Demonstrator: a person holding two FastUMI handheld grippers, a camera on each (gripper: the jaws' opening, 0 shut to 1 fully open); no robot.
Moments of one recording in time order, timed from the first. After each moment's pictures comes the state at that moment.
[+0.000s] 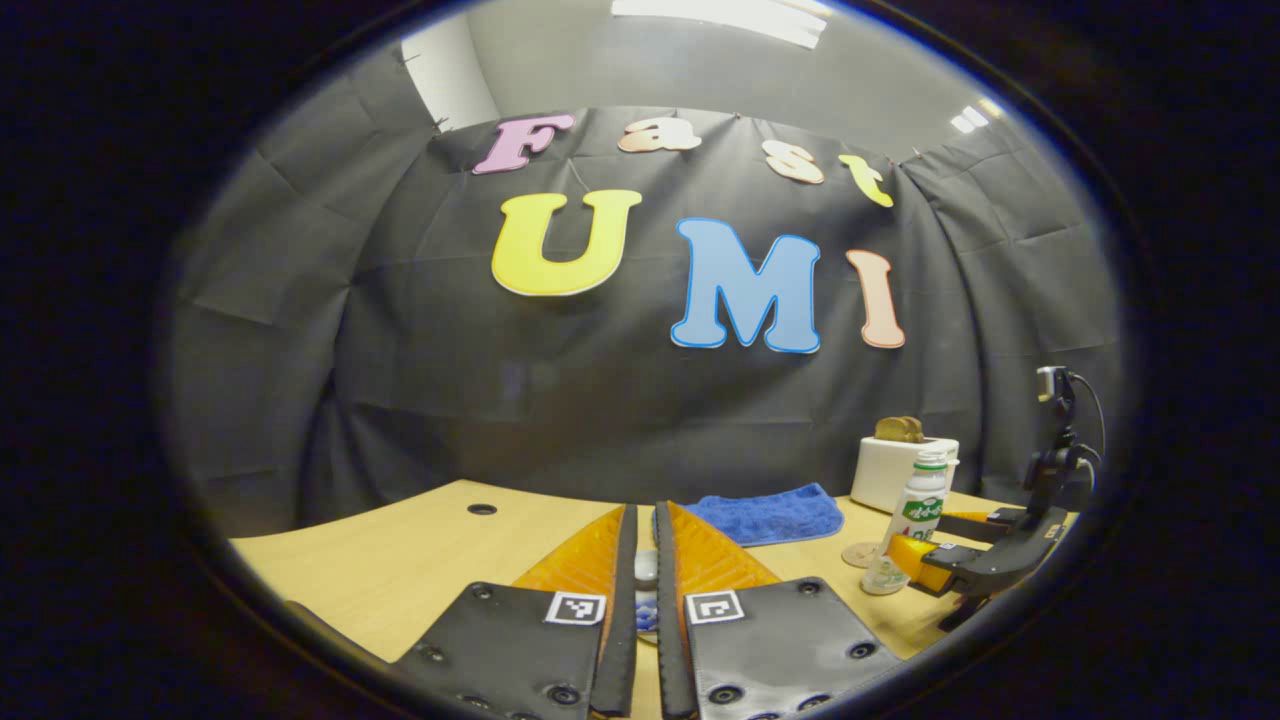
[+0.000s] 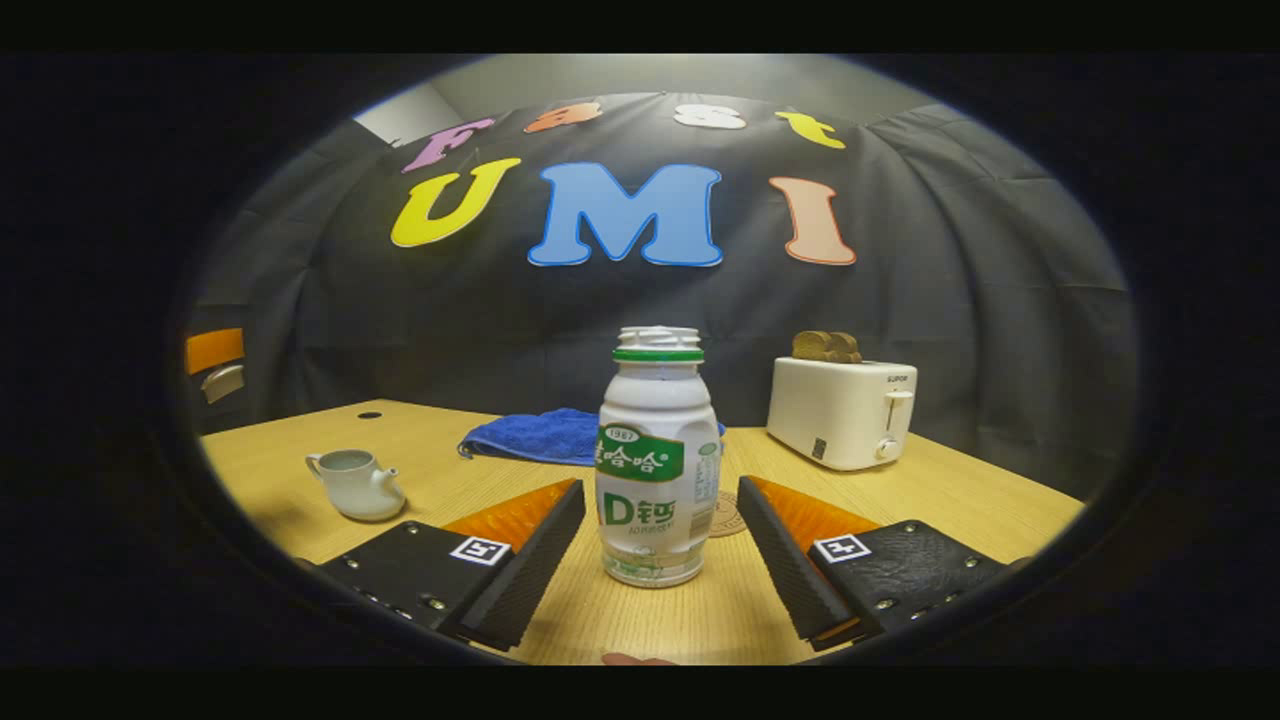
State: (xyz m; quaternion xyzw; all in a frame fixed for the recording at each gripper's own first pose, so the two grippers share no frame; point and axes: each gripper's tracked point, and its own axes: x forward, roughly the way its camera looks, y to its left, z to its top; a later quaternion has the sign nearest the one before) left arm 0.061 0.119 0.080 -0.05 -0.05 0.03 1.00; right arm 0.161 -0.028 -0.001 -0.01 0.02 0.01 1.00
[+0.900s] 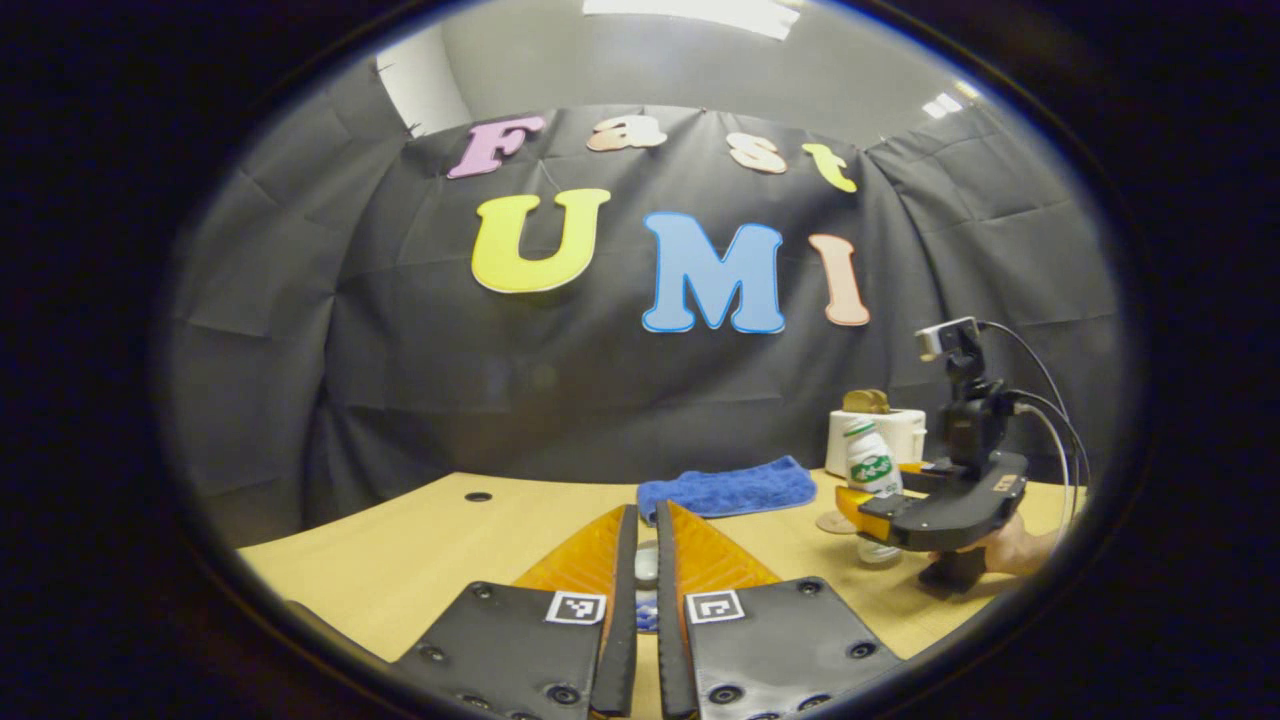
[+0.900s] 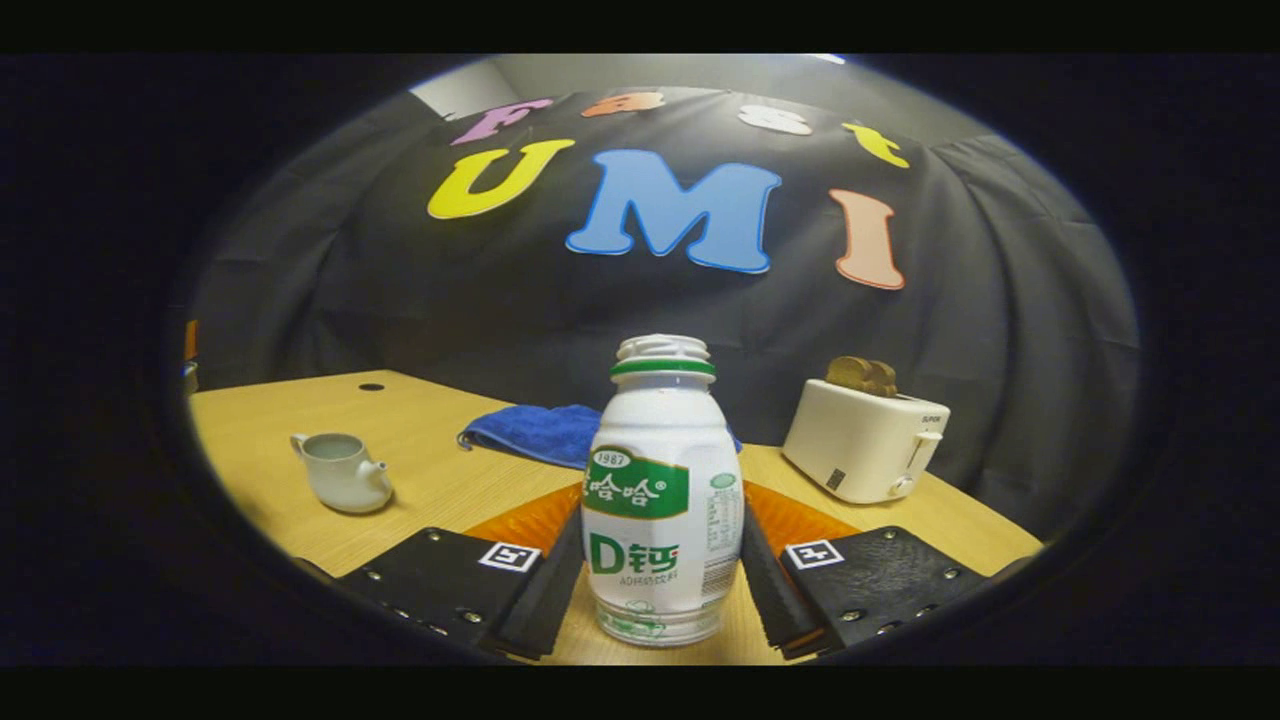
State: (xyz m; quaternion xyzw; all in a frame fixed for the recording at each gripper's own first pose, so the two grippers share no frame) left arm 0.002 0.089 0.069 -0.01 -0.04 -0.01 1.00; right arm 0.171 -0.003 0.015 -0.11 0.03 0.03 0.99
